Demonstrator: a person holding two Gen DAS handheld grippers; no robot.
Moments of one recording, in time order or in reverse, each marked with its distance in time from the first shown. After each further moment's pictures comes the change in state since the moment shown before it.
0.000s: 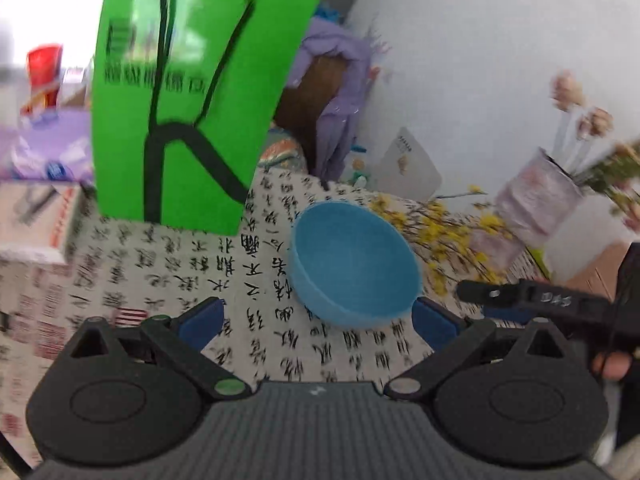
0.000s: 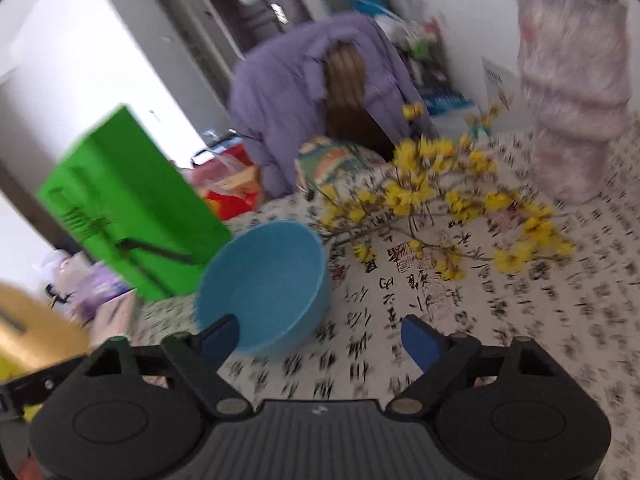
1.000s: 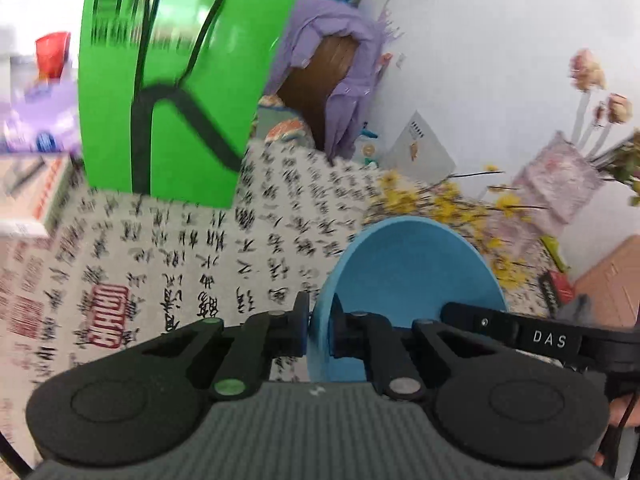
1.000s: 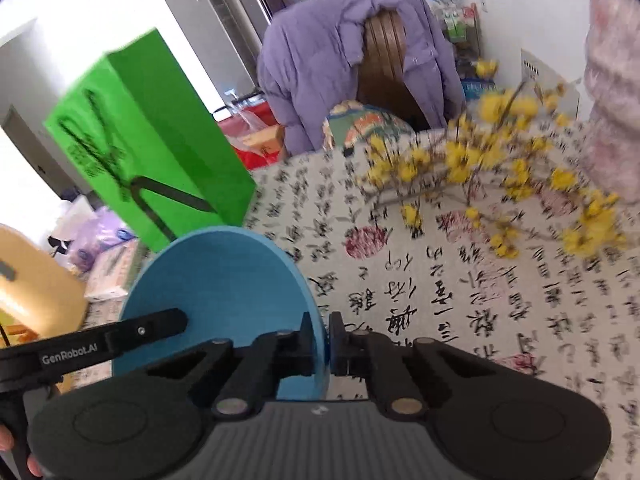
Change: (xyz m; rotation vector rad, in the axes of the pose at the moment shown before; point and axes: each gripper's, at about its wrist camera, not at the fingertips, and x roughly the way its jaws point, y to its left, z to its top) left arm 0.001 -0.023 -0.017 0.019 0.018 0.051; right arm -0.028 0.044 -0.028 -0.184 0.050 0.038
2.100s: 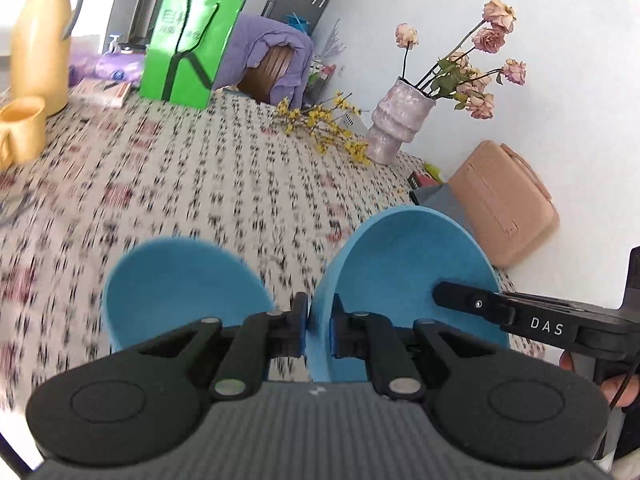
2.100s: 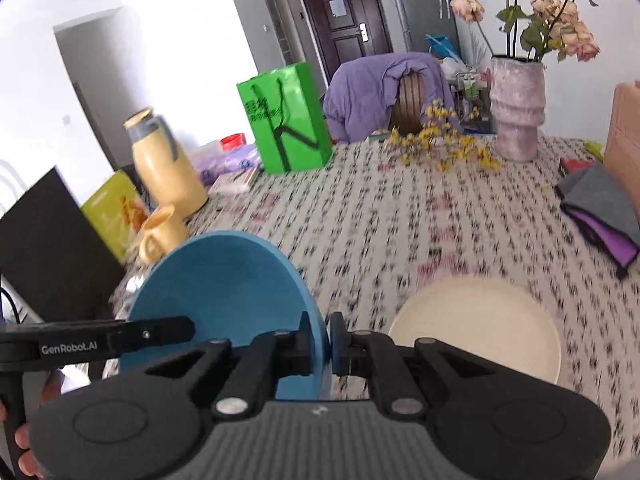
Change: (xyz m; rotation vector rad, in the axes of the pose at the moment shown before) left arm -0.303 -0.099 -0.314 -0.014 -0.074 -0.108; right arm -0.327 0.053 -0.310 -0.148 -0.120 0.035
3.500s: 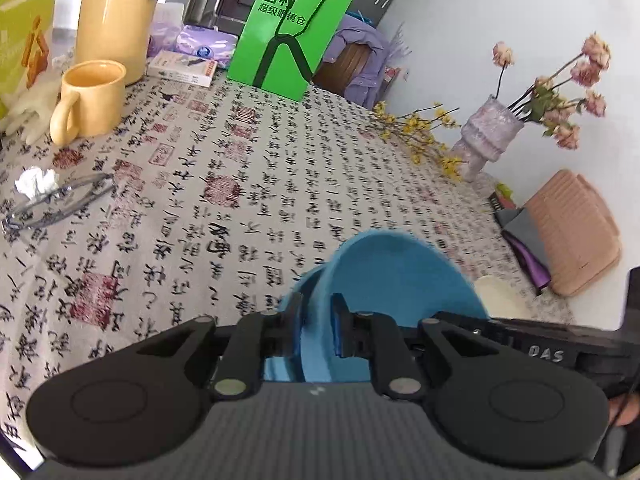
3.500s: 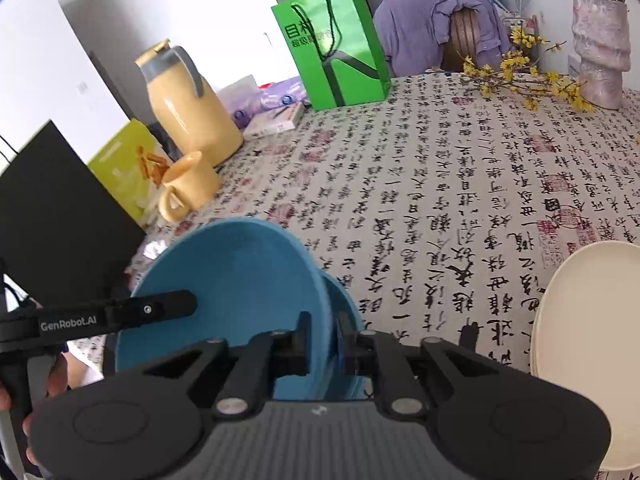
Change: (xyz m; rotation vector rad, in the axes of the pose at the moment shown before) left arm 0.033 0.128 0.029 -0.084 0.007 0.127; right arm 0.147 0.056 0.006 0.006 0.149 0.074
